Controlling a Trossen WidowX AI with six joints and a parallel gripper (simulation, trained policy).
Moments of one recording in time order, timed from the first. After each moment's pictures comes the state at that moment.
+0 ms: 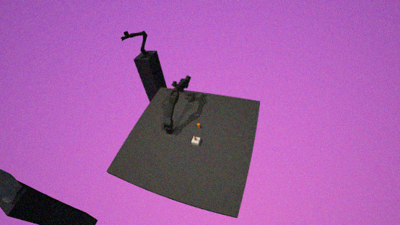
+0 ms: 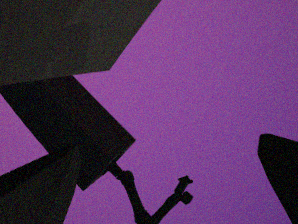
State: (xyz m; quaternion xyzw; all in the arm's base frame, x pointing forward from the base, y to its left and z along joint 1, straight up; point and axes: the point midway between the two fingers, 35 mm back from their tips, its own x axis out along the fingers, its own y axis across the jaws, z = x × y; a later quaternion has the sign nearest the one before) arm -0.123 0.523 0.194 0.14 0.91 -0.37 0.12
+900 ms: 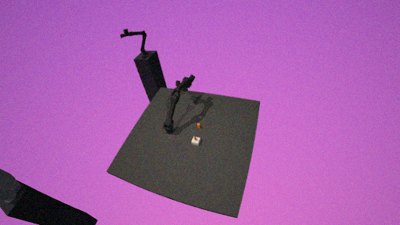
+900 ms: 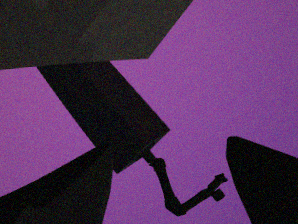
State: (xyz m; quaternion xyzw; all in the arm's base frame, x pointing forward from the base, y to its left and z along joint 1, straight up) arm -0.056 0.510 0.221 0.22 0.90 -0.36 0.14
